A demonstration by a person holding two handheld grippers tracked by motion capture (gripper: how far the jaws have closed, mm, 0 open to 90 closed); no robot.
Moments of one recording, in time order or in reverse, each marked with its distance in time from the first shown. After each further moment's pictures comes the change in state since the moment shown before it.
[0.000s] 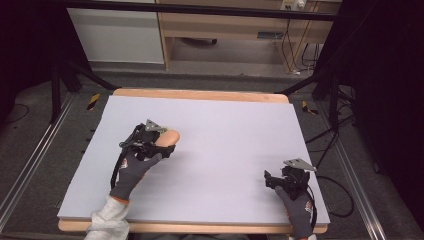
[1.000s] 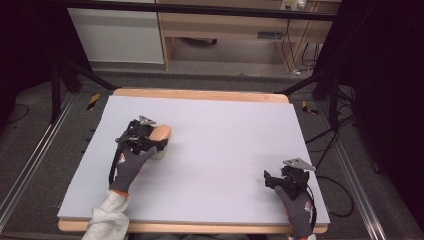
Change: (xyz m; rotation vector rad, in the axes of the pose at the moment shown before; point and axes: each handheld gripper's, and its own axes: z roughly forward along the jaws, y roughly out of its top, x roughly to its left) left arm 0.030 -0.003 0.016 0.018 0.073 -0.074; right arm 0.001 0.000 0.001 0.004 0.001 0.001
